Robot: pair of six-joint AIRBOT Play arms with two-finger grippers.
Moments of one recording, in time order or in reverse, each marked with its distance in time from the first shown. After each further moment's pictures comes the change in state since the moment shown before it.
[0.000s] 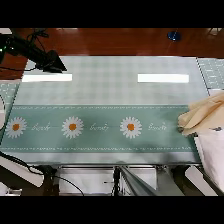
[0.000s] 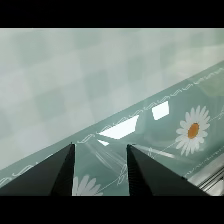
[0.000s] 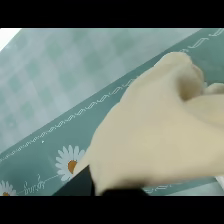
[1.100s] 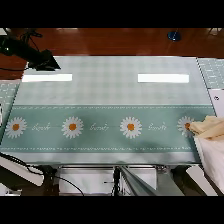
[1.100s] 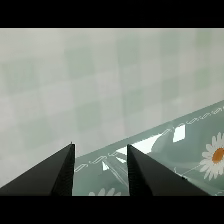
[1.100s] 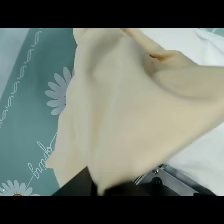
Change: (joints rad) left arm 0.070 0.001 0.000 0.067 0.070 0.004; right arm -0.278 0.037 -0.143 -0.331 0.018 0.036
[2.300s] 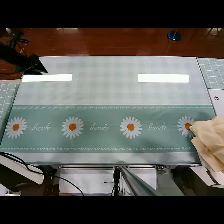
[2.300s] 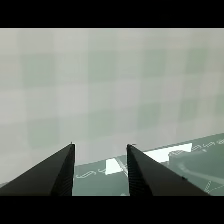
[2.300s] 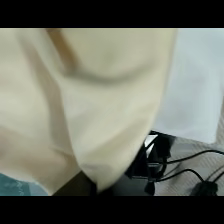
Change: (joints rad) left arm 0.116 -0.034 0.000 0.084 0.007 0.000; right arm -0.439 0.036 -0.423 -0.323 -0.005 -0.126
